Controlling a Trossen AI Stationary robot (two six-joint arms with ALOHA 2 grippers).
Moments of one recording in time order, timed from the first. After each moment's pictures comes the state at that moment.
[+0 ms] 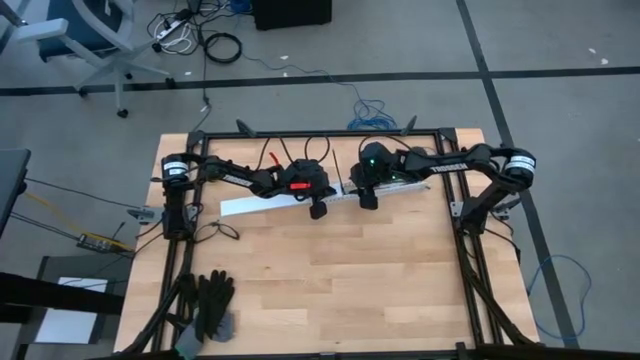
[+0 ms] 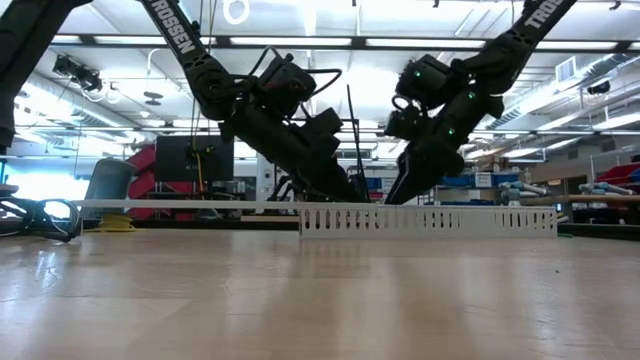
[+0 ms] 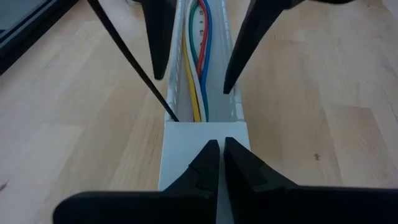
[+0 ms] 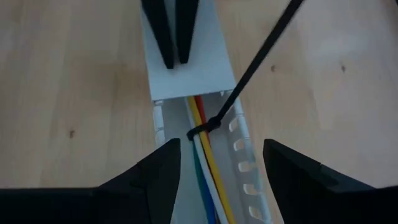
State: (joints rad) left arm 0.27 1.92 0.97 0.39 0.08 0.07; right arm -0.41 1.58 0.78 -0.02 -0.14 -0.36
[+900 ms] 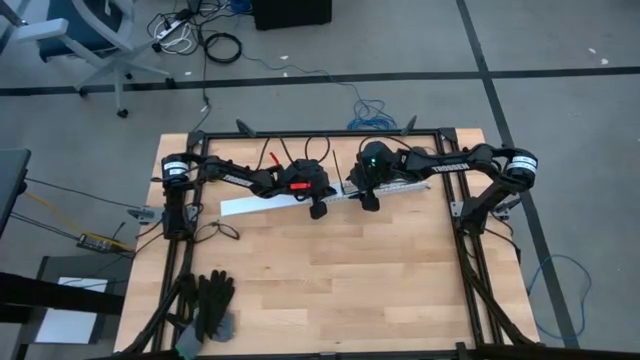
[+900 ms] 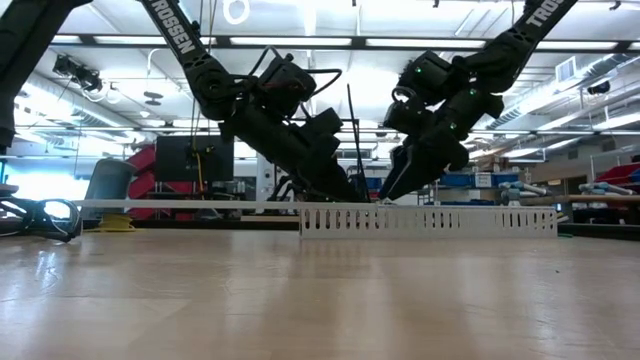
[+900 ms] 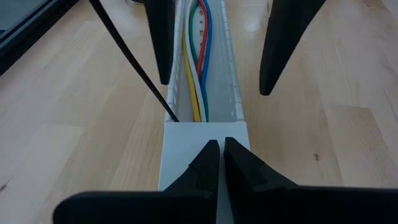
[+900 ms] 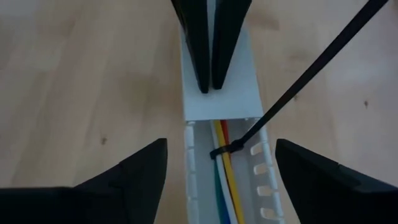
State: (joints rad) left arm 0.28 1.92 0.97 0.39 0.08 0.07; right arm -0.42 1.57 0.78 0.00 -0.25 -0.42
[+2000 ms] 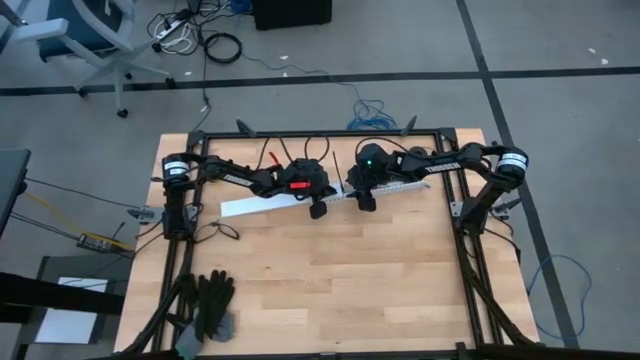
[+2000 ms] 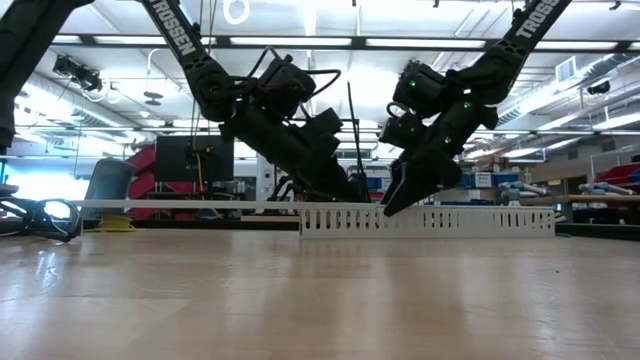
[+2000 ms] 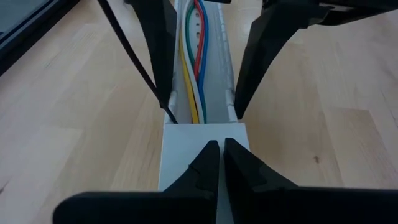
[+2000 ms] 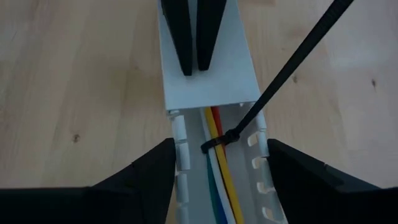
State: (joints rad) left arm 0.28 1.92 0.97 0.41 0.10 0.07; right arm -0.42 1.65 0.78 0.06 -0.21 -0.40
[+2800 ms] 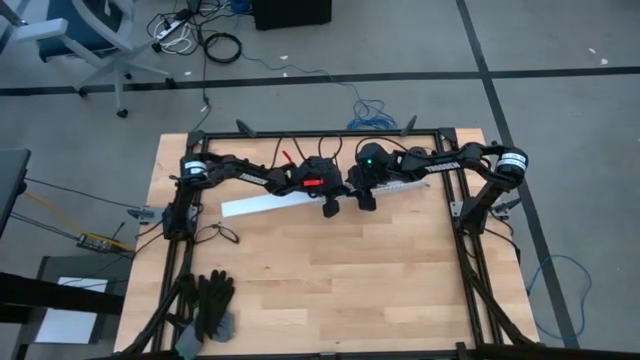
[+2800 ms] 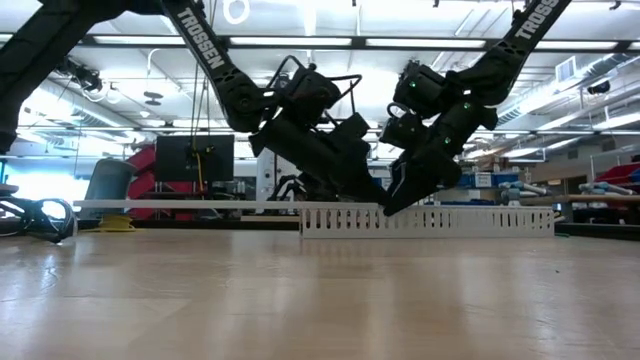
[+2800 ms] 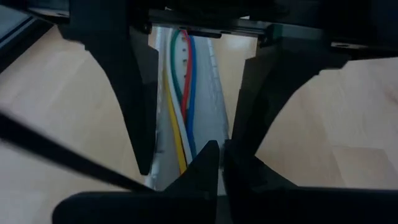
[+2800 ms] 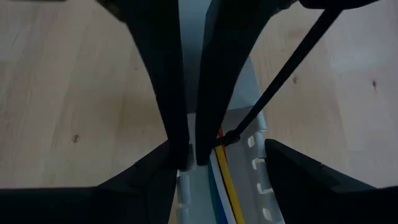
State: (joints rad) left arm 0.28 2.07 1.14 0.44 0.16 0.09; right arm -0.42 1.65 0.78 0.07 -0.23 -0.40
